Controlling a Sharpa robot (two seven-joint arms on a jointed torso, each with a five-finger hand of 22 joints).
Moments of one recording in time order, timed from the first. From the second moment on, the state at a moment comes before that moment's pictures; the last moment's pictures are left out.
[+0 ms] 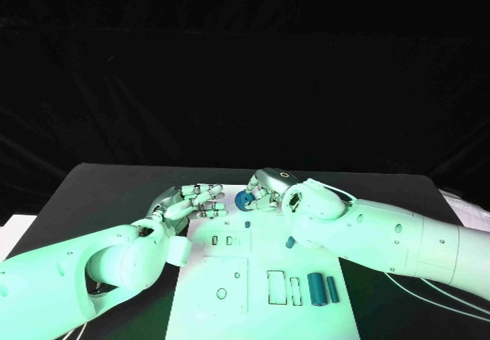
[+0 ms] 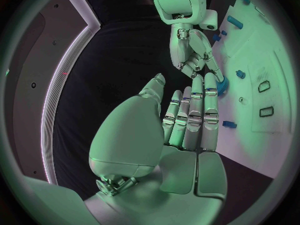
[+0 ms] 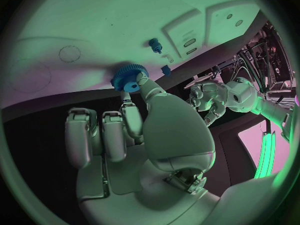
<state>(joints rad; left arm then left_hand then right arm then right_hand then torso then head) 1.19 -0.88 -0.01 1.70 0.08 -0.43 0.35 1.44 -0.07 0.05 0.13 0.19 0.97 0.21 0.08 0.07 1.06 0.16 0.08 0.07 1.17 0.10 0.17 0.21 0.17 1.11 0.20 0.24 0.13 1.26 -0.57 -0.01 1.40 -1.59 -0.34 -0.37 1.30 -0.02 0.21 0.00 0.12 1.06 0.13 0.11 0.08 1.39 0.03 1.29 1.26 1.46 -0.03 1.49 1.31 0.06 1.44 0.08 1.49 1.31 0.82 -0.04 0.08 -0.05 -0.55</state>
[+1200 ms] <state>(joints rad) 1.19 -0.88 -0.01 1.70 0.08 -0.43 0.34 1.44 -0.07 0.06 0.13 0.19 0.97 0.21 0.08 0.07 1.06 0.16 0.09 0.07 1.17 0.10 0.17 0.21 0.17 1.11 0.20 0.24 0.13 1.25 -0.56 -0.01 1.39 -1.59 -0.34 -0.34 1.25 -0.07 0.18 0.05 0.15 0.99 0.15 0.07 0.07 1.32 0.06 1.17 1.16 1.46 -0.02 1.49 1.31 0.06 1.42 0.10 1.49 1.31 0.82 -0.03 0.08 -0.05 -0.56</state>
